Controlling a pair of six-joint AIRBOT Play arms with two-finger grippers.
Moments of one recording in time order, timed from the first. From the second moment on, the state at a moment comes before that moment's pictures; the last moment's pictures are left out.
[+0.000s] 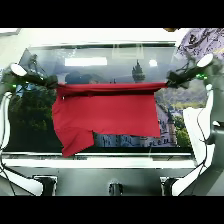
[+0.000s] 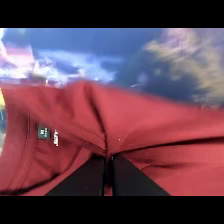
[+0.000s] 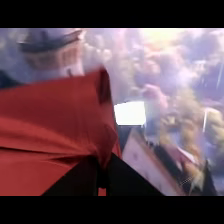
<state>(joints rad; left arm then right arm) 0.12 -1.82 1.74 1.19 -1.10 -1.52 -0.19 -1.97 2.02 -1.19 1.38 1.61</state>
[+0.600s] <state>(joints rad) 0.29 -1.71 1.72 1.25 -1.36 -1.49 -0.31 -1.90 1.94 -1.07 1.58 1.52</state>
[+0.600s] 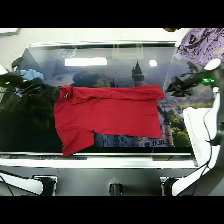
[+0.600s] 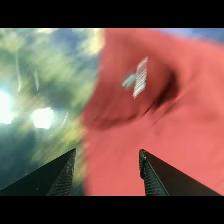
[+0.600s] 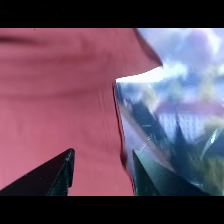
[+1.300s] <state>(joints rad) 0.56 -1.14 0.87 1.22 -1.22 -1.49 -0.53 -1.44 0.83 -0.90 1.38 1.14</state>
